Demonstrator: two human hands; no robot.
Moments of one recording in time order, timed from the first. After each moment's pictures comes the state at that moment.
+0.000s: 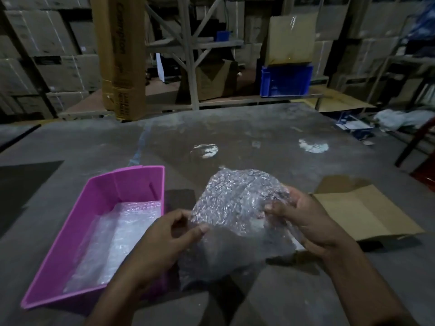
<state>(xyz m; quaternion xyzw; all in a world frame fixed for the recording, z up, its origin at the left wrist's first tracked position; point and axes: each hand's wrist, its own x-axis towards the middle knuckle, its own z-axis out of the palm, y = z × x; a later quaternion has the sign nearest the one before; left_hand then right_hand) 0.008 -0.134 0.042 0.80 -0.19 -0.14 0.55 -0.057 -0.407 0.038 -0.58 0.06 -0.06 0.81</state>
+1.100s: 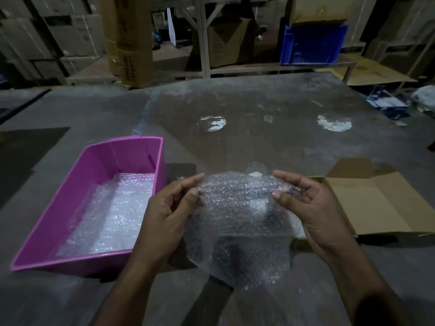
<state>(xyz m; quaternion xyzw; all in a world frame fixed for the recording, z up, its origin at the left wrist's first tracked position) 0.000 -0.178 0.020 0.75 -0.17 0.01 0.64 -0.058 -0.435 0.000 -0.65 0.08 -0.13 0.75</state>
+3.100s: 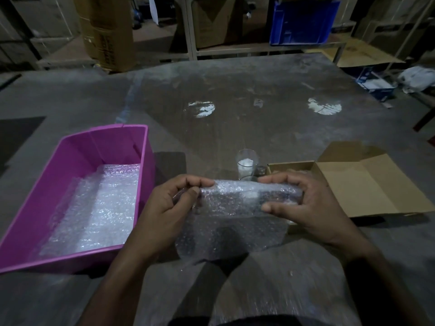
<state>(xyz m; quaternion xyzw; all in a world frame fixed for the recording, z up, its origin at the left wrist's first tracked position) 0.003 -0.186 0.020 0.77 -0.20 -0.09 0.60 -0.073 -0.444 0.011 -0.80 0.01 -0.07 0.59</state>
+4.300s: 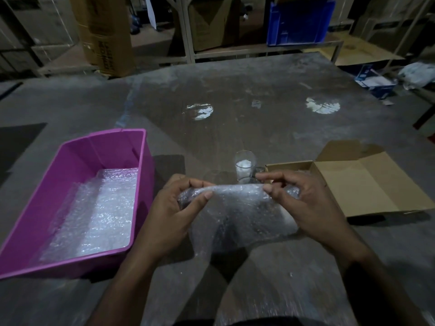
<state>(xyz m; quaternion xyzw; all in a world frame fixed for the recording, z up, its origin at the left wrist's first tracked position) 0.003 -0.195 0.014 0.80 -0.20 -0.07 0.56 -0.067 -0.446 0.006 -0.84 0.00 -0.15 0.52</state>
